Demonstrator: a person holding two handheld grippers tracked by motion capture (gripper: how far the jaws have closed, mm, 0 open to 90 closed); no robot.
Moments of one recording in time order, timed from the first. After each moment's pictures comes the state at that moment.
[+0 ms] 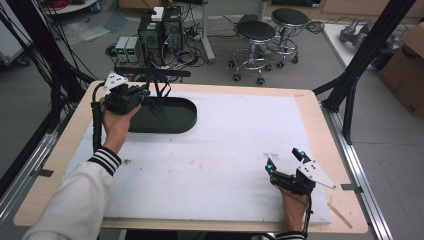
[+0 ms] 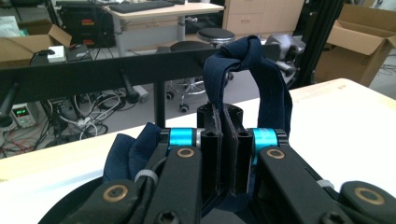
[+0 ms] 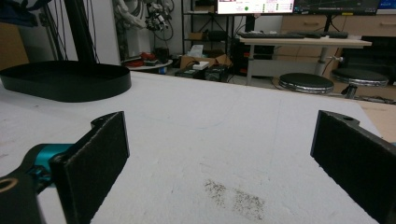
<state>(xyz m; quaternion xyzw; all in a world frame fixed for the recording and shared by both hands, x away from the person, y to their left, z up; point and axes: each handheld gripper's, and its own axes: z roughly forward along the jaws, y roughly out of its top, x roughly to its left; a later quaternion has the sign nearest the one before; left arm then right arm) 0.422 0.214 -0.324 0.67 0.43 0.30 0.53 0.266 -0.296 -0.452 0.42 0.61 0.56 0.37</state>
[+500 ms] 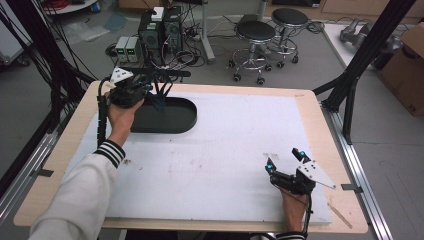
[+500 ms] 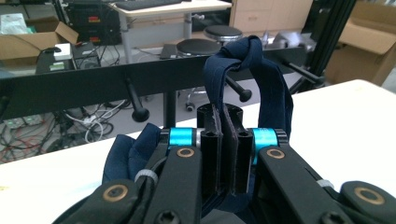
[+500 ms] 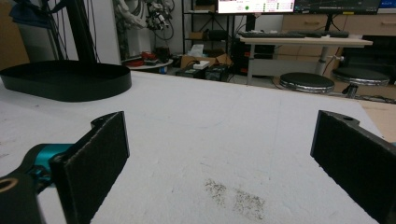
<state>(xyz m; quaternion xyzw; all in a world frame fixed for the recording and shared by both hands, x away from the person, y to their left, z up) 0.448 0.208 -0.326 0.66 0.44 0.31 0.52 0.266 -0.296 -0.452 0.42 0.62 0.56 0.37</state>
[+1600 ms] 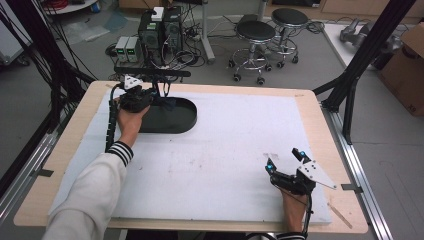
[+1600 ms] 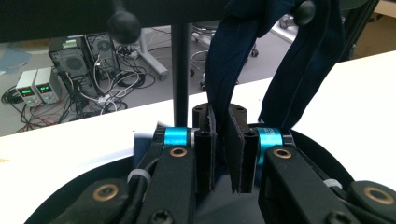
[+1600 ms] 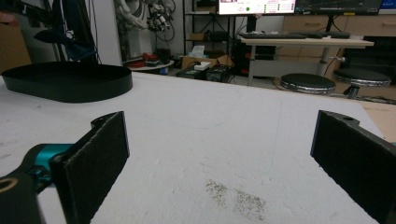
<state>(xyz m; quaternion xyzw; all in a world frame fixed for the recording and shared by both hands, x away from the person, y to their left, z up) 0.466 0.201 -0.366 0.68 0.46 0.31 0.47 0.266 -0.297 -0.452 0.41 0.62 0.56 0.37</state>
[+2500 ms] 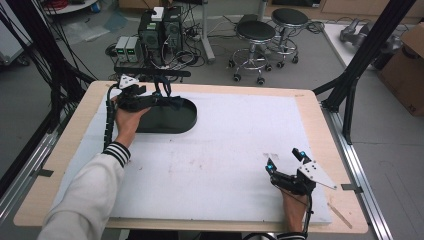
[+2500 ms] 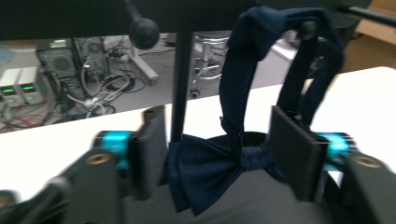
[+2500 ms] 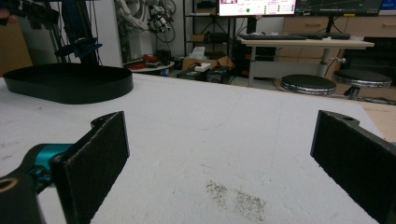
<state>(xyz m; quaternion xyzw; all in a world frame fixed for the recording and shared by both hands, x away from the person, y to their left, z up) 0.464 0.209 -0.365 0.67 0.46 0.29 0.51 0.266 -0.297 -0.452 0.41 0.61 0.56 0.37</state>
